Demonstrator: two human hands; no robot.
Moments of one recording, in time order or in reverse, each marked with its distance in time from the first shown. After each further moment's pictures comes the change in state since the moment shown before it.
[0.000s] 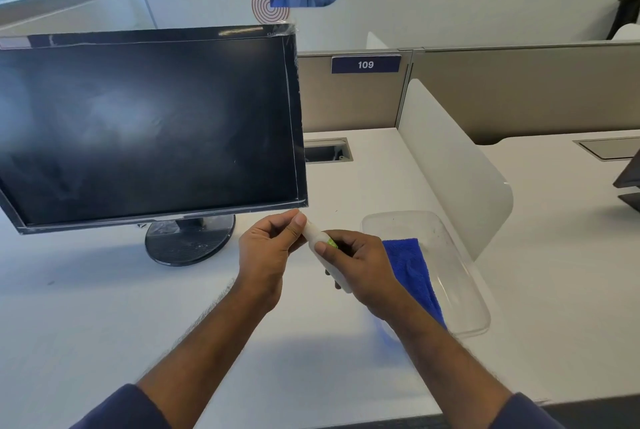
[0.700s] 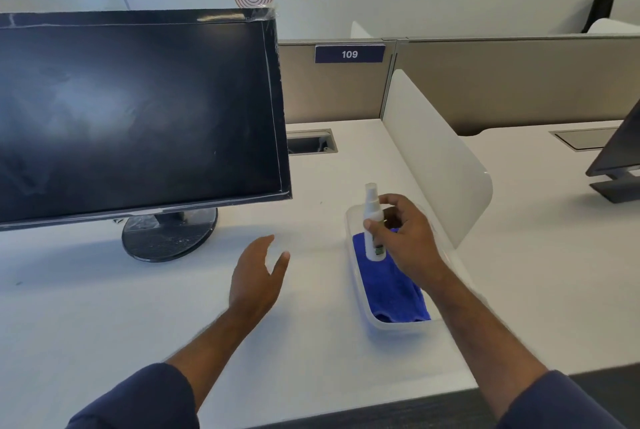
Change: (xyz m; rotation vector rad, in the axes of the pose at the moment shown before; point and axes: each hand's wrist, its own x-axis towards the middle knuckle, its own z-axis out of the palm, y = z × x) left_hand 0.033 -0.103 -0.051 1.123 -0.031 0.198; right_hand 0.008 0.005 -0.086 -0.275 0.308 0.023
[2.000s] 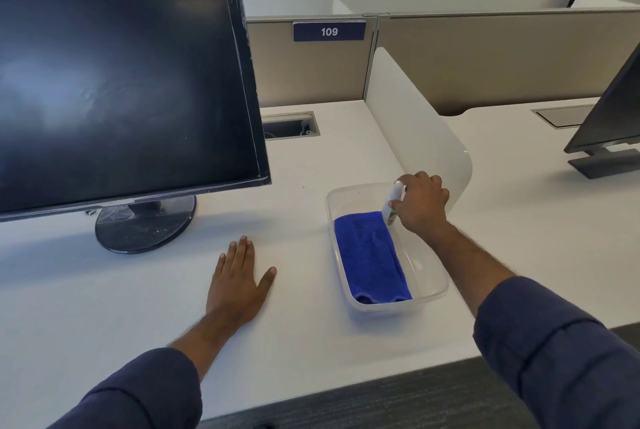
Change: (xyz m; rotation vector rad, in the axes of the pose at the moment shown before) left_hand -0.004 -0.057 0.037 0.531 -0.177 0.152; right_hand 0.066 0.055 -0.051 -0.984 0.095 0.092
